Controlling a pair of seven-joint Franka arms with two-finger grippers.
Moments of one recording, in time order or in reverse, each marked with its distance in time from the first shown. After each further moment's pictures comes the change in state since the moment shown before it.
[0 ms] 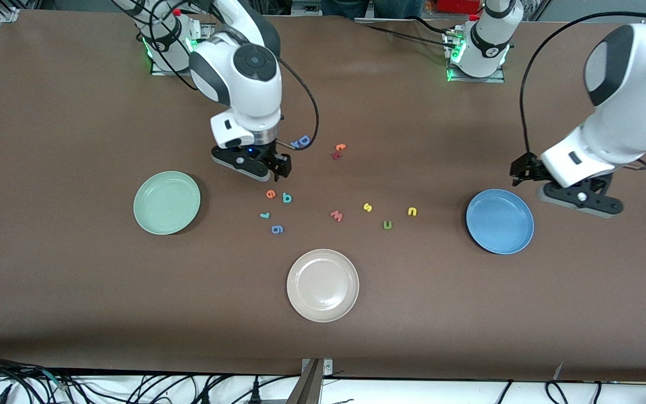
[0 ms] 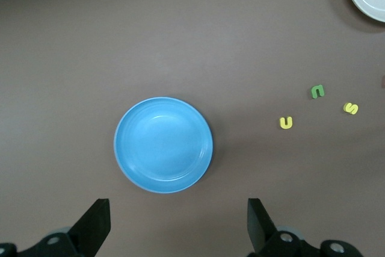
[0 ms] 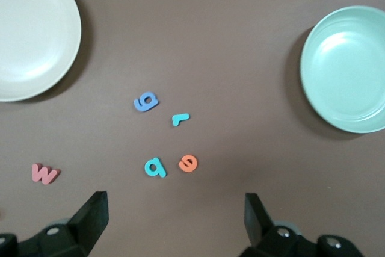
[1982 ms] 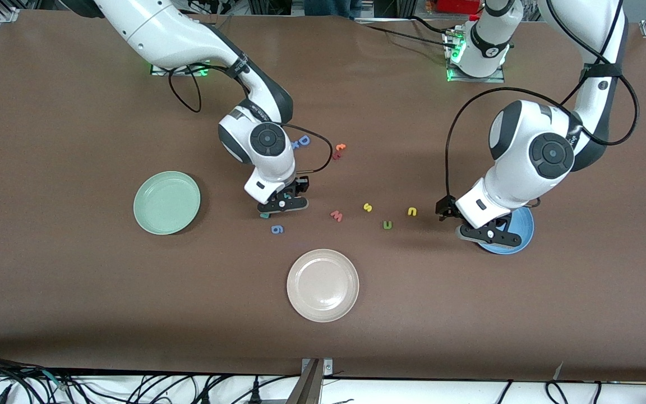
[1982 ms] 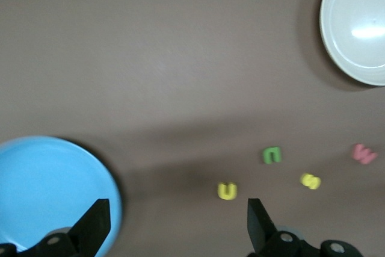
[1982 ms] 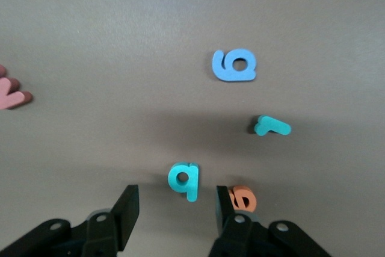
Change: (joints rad) left arm -0.123 0.191 0.009 -0.092 -0.193 0.328 -0.222; right arm -0.004 0.319 -0.015 0.067 0.051 0.219 -0.565
